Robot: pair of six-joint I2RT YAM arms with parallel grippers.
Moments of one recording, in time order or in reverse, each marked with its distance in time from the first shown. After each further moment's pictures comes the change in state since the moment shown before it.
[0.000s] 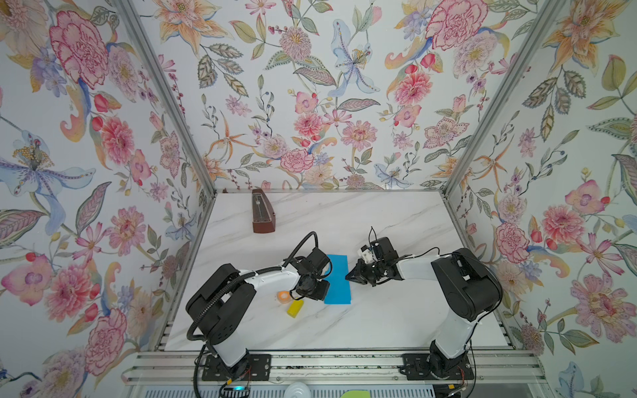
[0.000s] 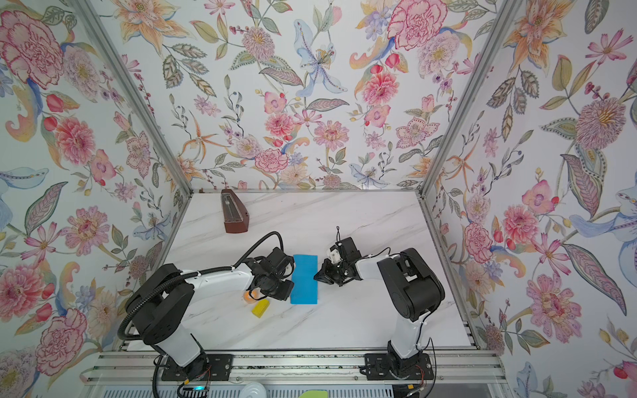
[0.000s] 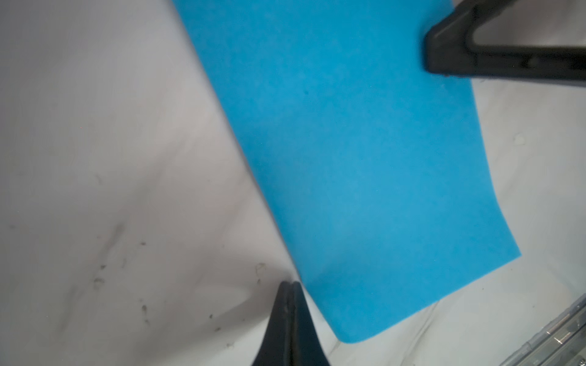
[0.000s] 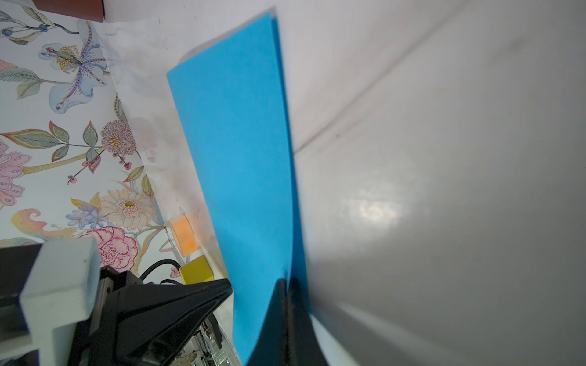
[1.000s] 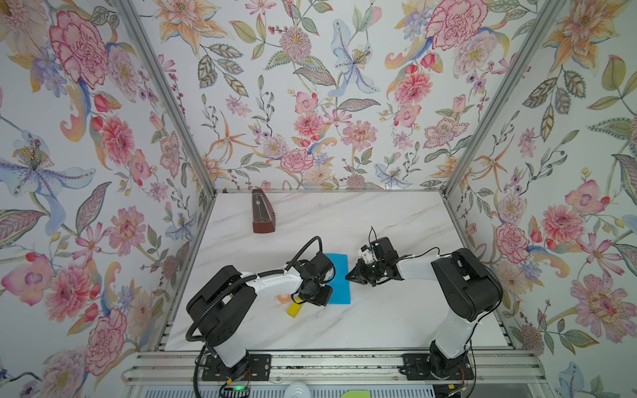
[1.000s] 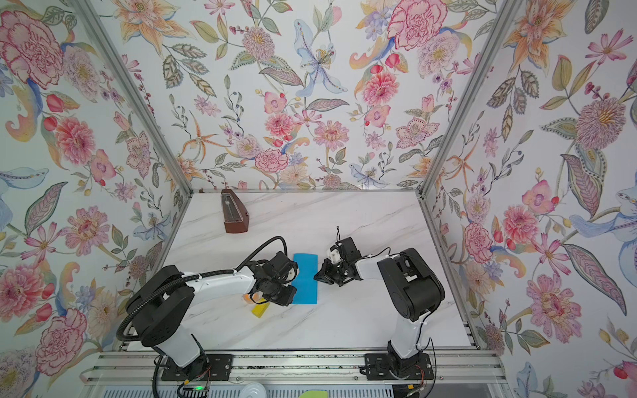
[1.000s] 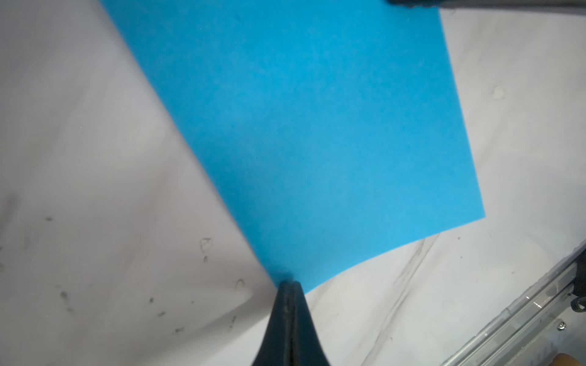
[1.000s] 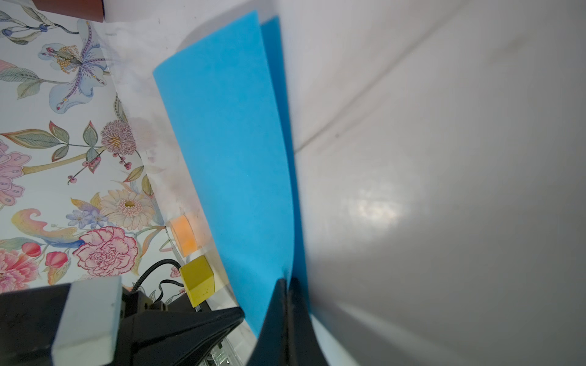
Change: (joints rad) left arm -0.052 0.000 -0.010 0.000 0.066 -0.020; right arm 0.000 0.000 0.000 -0.001 0.000 0.000
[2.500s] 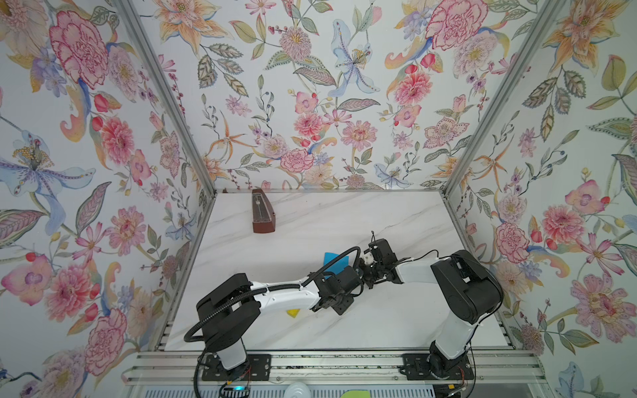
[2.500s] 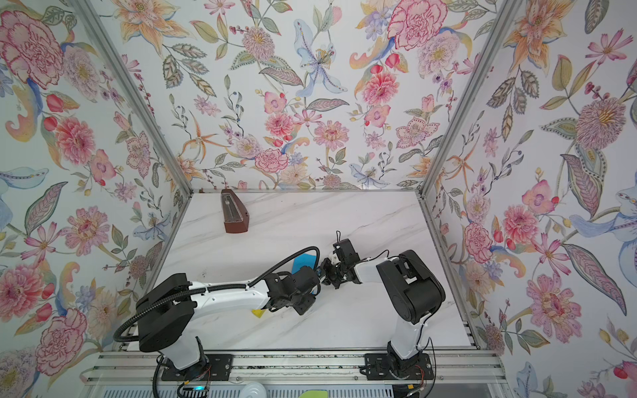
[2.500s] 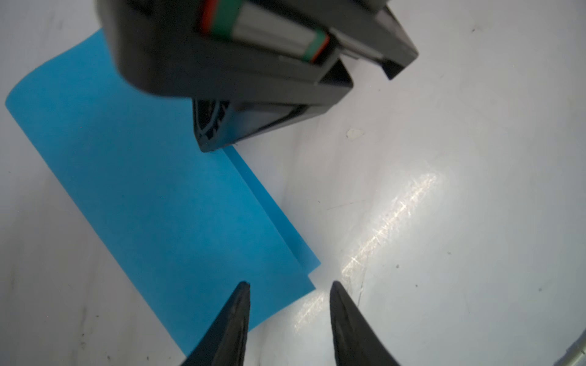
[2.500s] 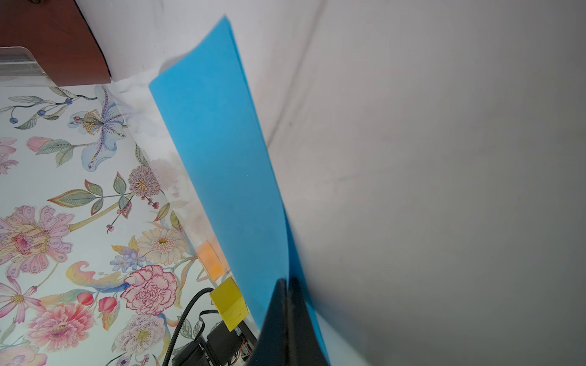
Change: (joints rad) left arm -0.268 0.037 0.134 0.059 -0.372 0.221; right arm 0.040 -0.017 -0.033 0.081 0.051 0.289
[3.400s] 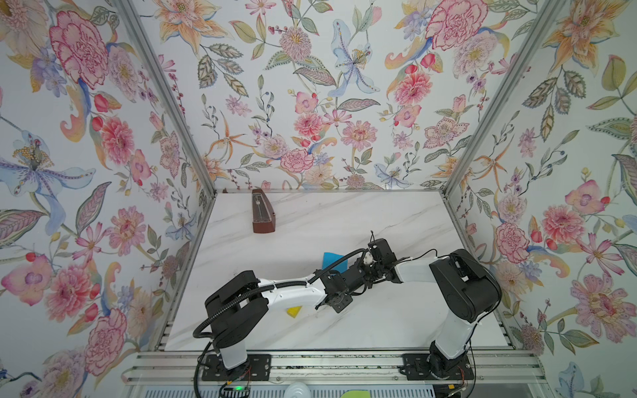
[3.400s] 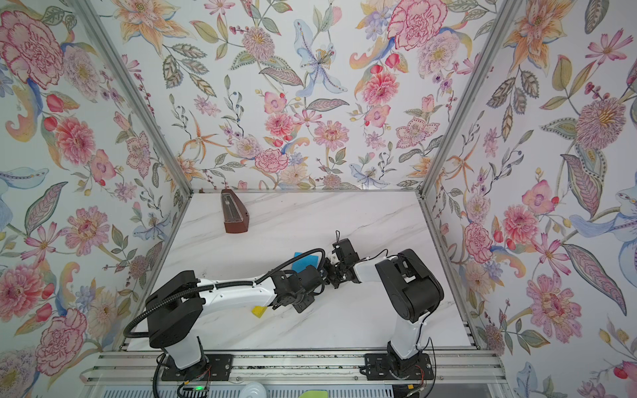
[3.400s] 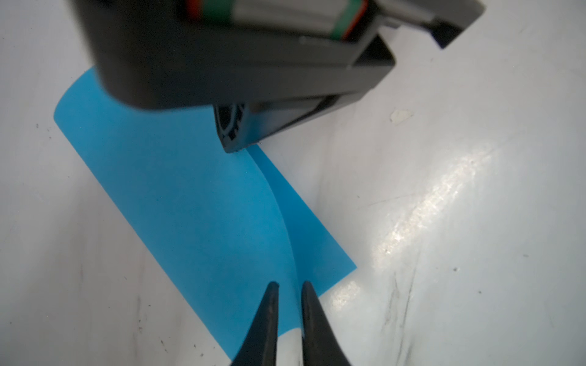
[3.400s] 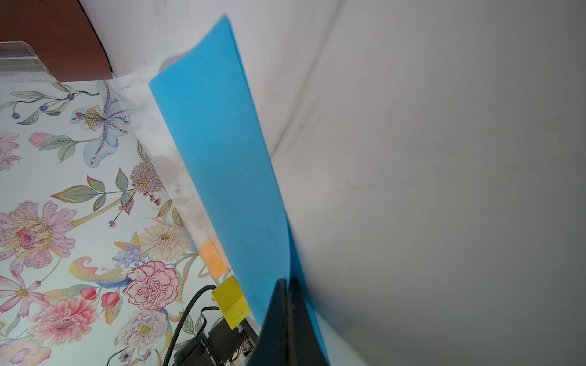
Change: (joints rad) left arm -0.002 0.047 0.063 -0.108 -0.090 0.071; right arm 0.000 0.015 0.010 0.005 -0.018 -0.004
